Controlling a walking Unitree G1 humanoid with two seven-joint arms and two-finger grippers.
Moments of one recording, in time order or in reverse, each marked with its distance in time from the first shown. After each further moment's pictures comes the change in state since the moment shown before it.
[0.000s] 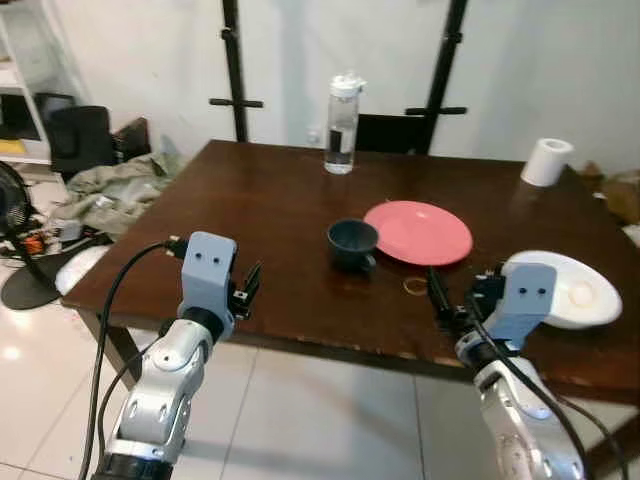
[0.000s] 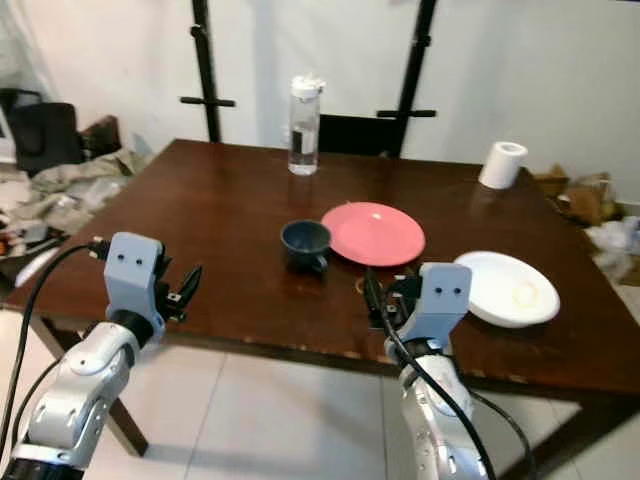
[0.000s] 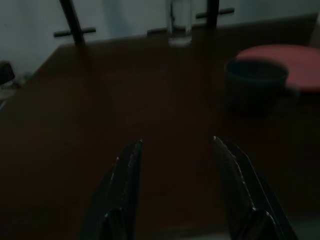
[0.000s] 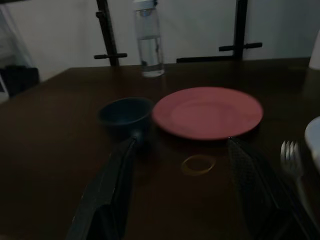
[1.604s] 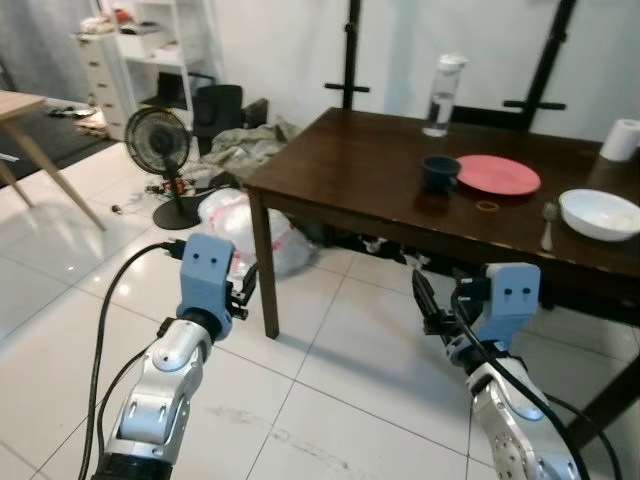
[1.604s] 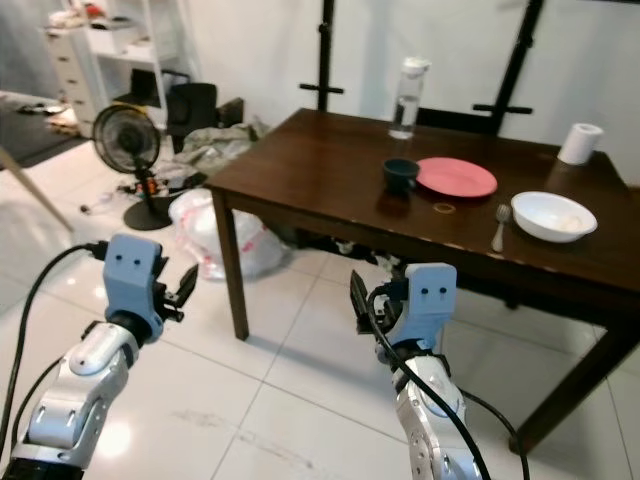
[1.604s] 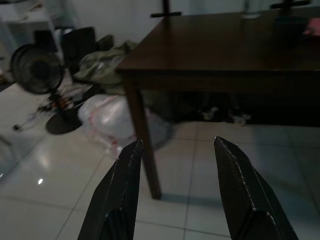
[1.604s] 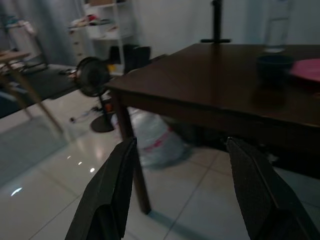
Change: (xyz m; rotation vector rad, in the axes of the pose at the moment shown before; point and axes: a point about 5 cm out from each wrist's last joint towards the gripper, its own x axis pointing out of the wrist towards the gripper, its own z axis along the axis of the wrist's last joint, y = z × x) left arm 0.001 0.000 0.000 -0.011 -0.005 0.003; right arm 0.000 0.009 -0.001 -0.016 0.019 0.070
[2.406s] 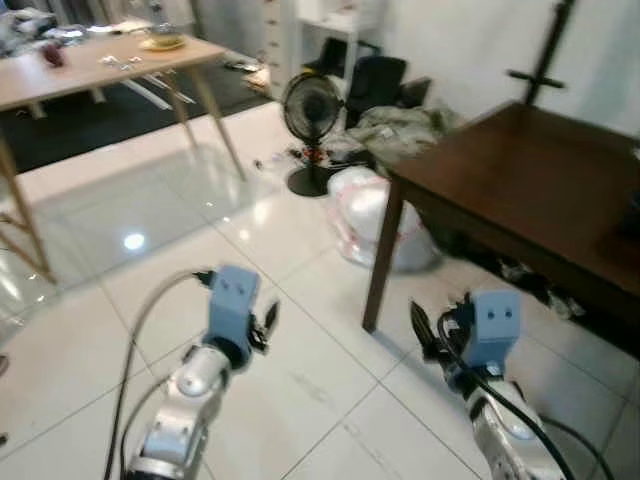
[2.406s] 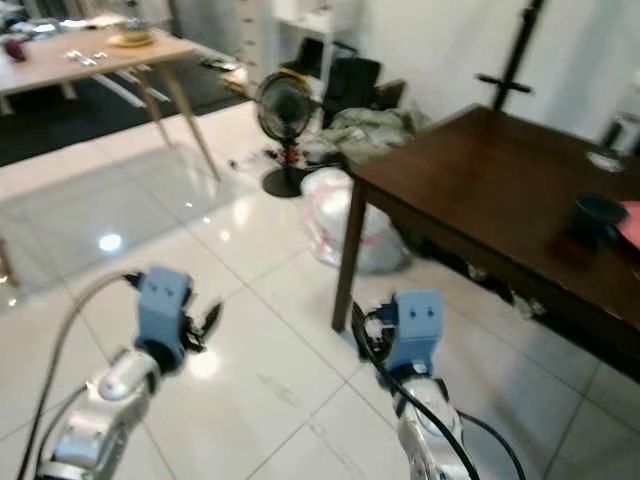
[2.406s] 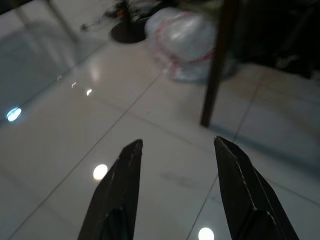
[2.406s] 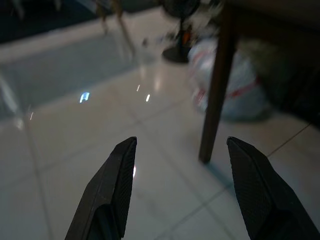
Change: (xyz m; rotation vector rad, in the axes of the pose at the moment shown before) left arm -0.010 -0.034 -0.058 -0.023 0.209 -0.130; right arm -0.022 -0.018 -0.060 -0.073 0.236 -0.088
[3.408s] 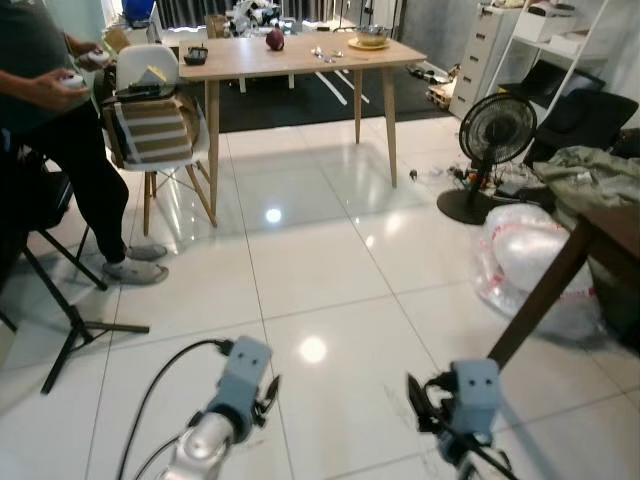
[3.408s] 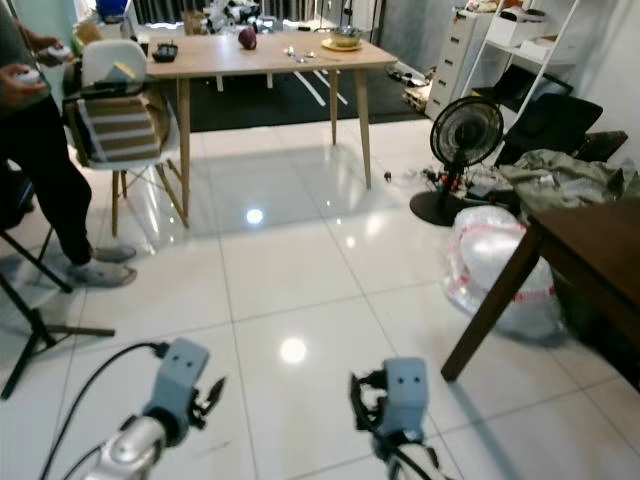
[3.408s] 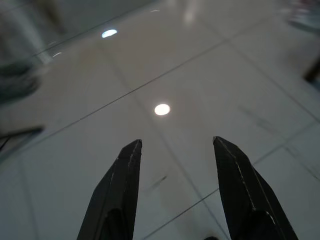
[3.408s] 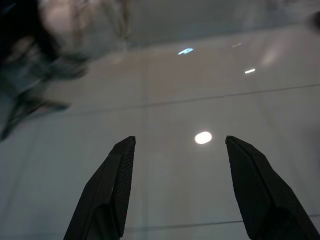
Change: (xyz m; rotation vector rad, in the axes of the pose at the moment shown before) left arm -0.017 -0.008 -0.074 0.040 0.165 0.014; right arm -0.028 0.015 -0.065 0.042 0.132 0.066
